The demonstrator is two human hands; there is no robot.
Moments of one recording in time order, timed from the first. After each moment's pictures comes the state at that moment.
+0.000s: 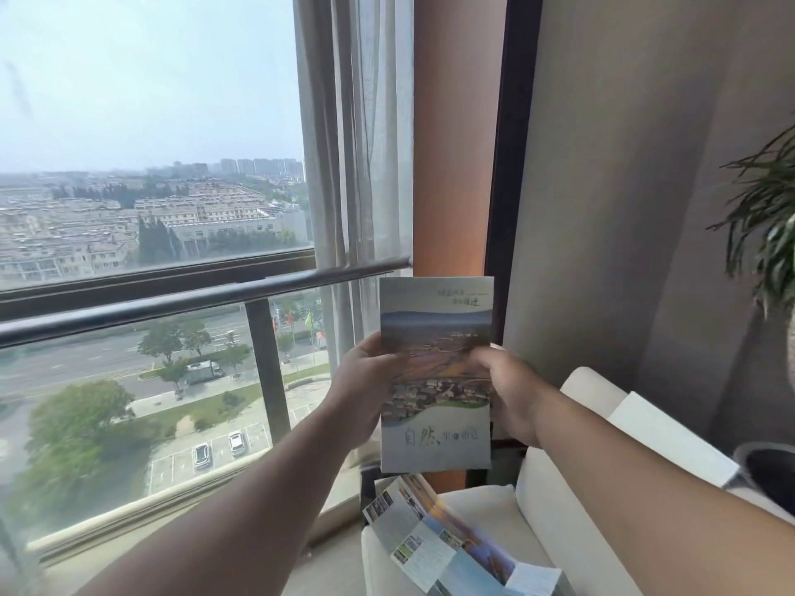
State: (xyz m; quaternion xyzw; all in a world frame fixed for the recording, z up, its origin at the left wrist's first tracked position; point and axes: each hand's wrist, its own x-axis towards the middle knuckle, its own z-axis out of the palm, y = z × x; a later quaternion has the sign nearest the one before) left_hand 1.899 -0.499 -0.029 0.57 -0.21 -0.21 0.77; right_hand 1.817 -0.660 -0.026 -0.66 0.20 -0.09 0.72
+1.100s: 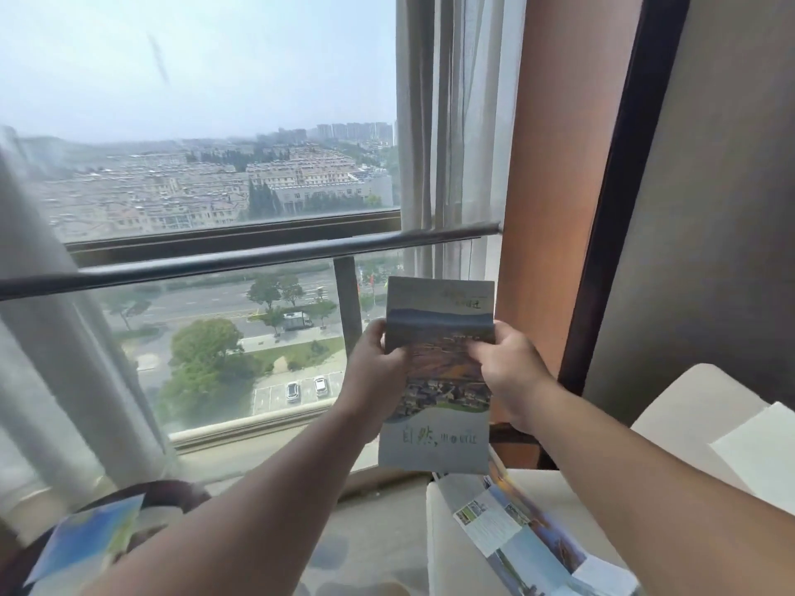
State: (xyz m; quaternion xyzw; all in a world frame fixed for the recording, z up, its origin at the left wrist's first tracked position) left_hand 1.900 -0.433 -0.064 0.72 -0.08 0.00 0.68; right_hand 1.874 -0.589 -0.060 -0.73 0.12 -0.13 0.66
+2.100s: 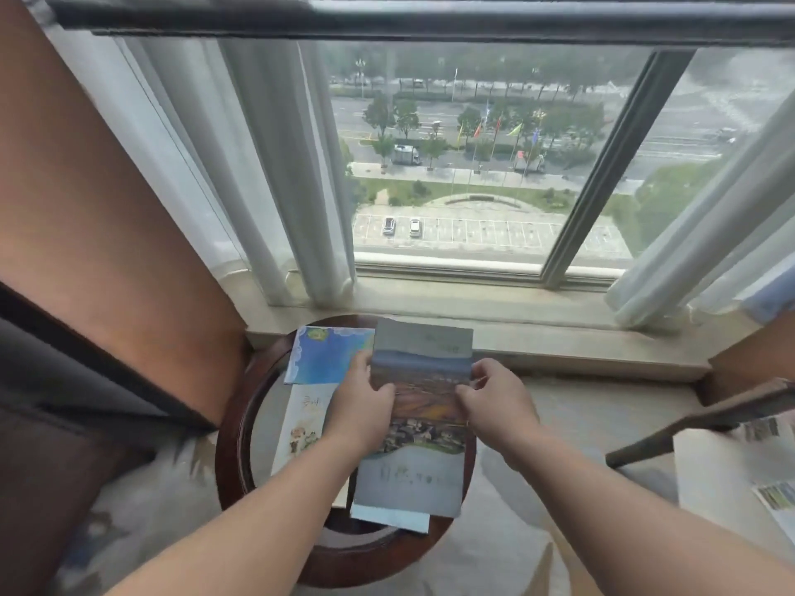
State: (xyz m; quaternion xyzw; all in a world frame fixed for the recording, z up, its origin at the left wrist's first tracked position) left_hand 2.020 0.086 -0.356 0.84 0.22 -0.08 0.48; right_hand 2.051 -0.086 -0.347 -0.89 0.10 0.16 0.42
